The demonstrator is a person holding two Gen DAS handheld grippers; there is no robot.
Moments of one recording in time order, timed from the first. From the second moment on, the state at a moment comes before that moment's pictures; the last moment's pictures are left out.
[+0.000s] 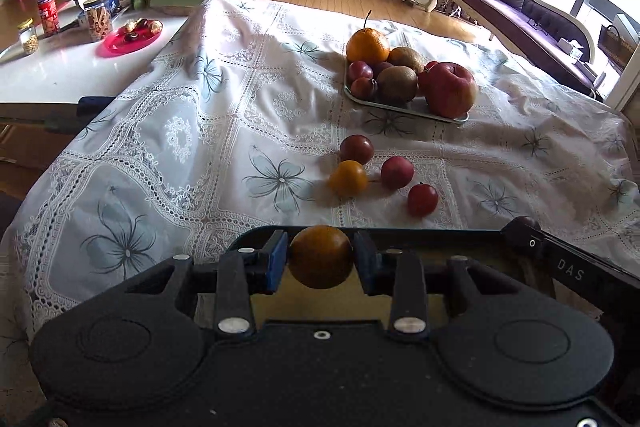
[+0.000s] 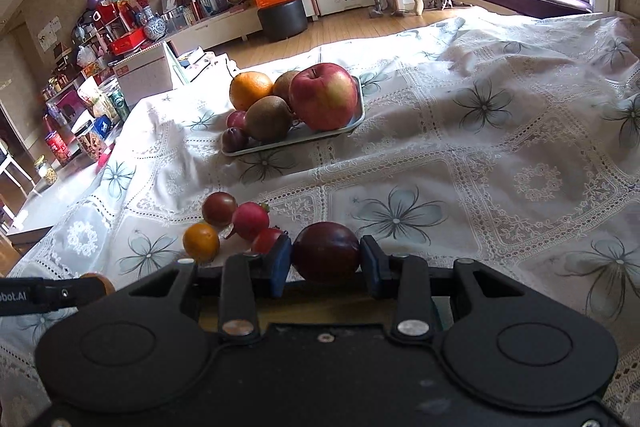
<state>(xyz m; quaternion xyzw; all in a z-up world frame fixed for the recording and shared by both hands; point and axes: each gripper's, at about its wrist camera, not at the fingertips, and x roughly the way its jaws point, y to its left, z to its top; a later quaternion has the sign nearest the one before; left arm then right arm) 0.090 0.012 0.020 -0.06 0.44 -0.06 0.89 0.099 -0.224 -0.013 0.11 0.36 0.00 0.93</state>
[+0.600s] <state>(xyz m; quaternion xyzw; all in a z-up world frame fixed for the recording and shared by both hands) 0.068 0.018 -0.007 -0.07 0.48 -0.06 0.87 0.054 -0.211 -0.004 0.11 0.38 0.03 0.92</state>
